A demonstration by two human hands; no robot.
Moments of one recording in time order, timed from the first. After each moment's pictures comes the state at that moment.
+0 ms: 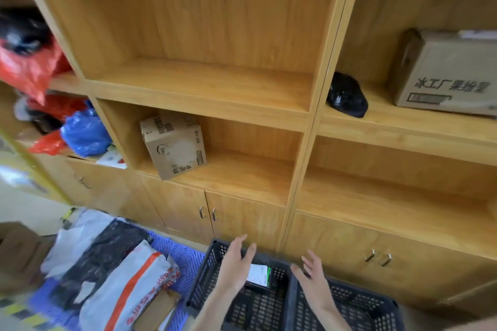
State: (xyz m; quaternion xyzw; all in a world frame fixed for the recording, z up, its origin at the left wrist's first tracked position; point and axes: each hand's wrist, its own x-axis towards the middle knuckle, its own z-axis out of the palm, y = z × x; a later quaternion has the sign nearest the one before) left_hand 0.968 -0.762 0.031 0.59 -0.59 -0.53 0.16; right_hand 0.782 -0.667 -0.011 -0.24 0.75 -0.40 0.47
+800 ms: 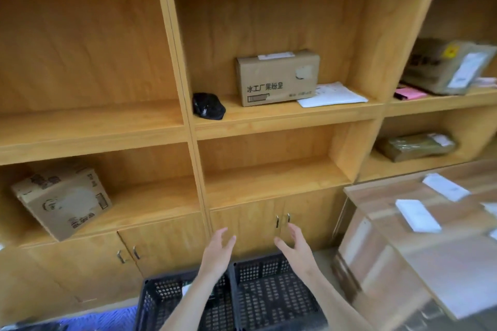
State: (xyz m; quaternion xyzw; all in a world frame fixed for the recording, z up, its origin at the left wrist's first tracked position) left_hand 0.948 -0.650 0.135 0.46 -0.70 -0.53 0.11; right_hand 0.777 -0.499 0.130 -0.25 0.78 -0.49 0.30
